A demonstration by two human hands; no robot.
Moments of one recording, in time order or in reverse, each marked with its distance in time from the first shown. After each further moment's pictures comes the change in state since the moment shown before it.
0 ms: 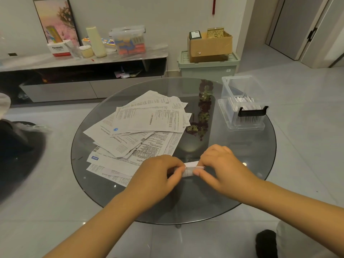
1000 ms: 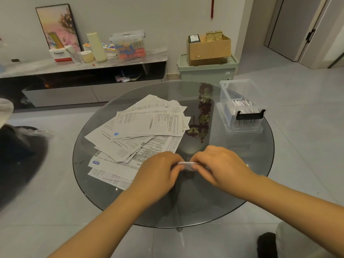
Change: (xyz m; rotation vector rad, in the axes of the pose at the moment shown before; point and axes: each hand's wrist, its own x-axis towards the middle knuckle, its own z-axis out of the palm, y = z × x) left_hand 0.016 0.001 0.001 0.084 0.012 0.015; right_hand 0.009 -0.001 -0.011 -0.133 0.098 -0.124
